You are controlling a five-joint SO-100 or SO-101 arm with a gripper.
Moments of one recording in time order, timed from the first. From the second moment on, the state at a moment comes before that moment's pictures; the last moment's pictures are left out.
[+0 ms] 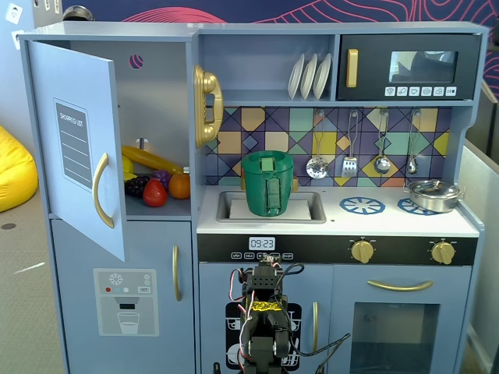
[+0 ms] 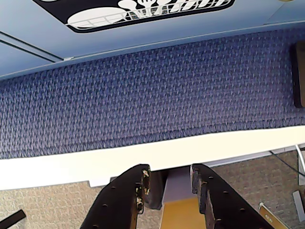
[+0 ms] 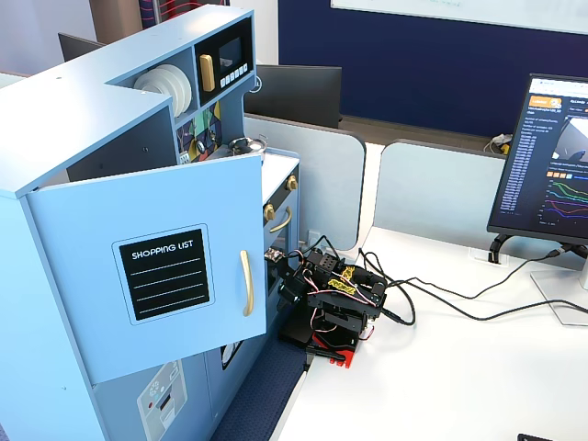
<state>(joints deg) 0.7 182.5 172.0 77.3 -86.6</state>
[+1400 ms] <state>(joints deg) -72.9 174.0 147.5 48.5 -81.9</state>
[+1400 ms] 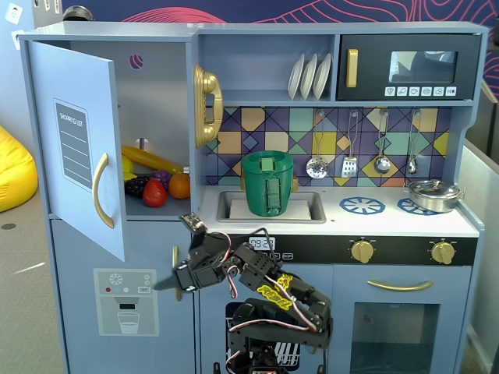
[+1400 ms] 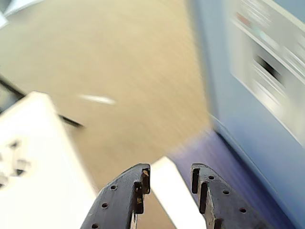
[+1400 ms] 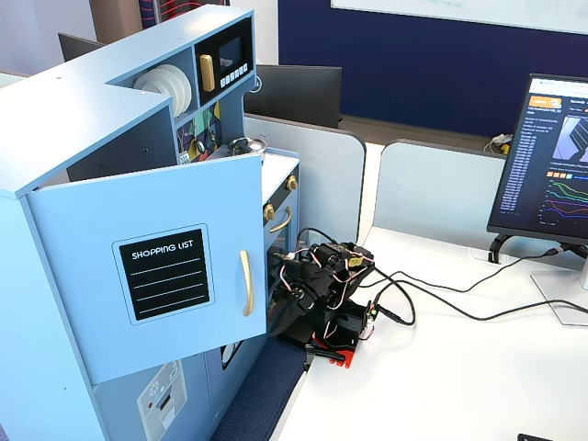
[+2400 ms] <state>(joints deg) -86.5 140.6 114.9 27.9 -98.6</state>
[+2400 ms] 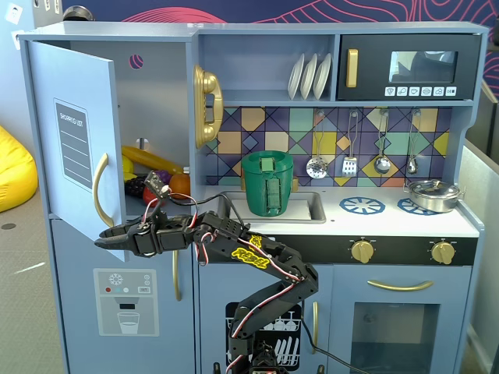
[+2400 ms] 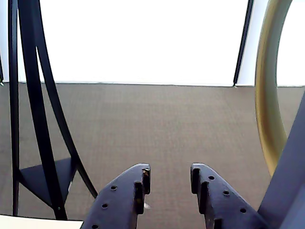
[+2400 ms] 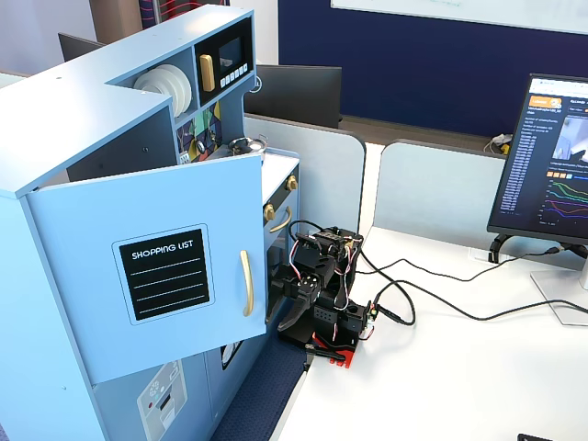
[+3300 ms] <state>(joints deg) -64.6 140.9 114.1 27.9 -99.9</state>
